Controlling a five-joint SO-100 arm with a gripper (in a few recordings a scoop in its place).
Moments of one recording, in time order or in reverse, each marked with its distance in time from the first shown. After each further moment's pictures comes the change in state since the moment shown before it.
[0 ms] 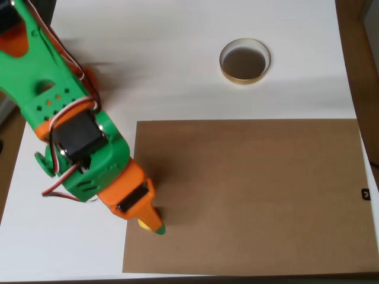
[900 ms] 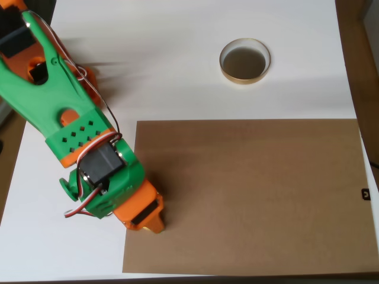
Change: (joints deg) arm 0.1 -10.7 -1.1 -6.8 0.0
